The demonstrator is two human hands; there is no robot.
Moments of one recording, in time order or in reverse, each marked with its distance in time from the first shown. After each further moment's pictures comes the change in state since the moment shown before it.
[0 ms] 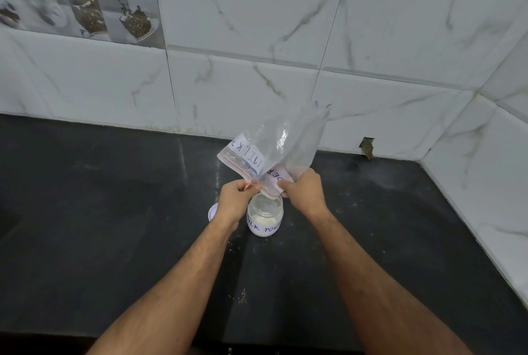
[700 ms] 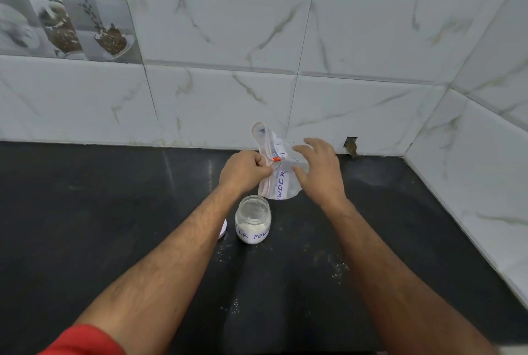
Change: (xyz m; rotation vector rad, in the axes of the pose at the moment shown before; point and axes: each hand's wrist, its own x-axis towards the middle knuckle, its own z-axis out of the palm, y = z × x) left_hand 0.020 0.091 0.047 0.834 -0.134 0.280; right_hand 0.012 0.002 -0.066 -0.510 0.262 -0.441
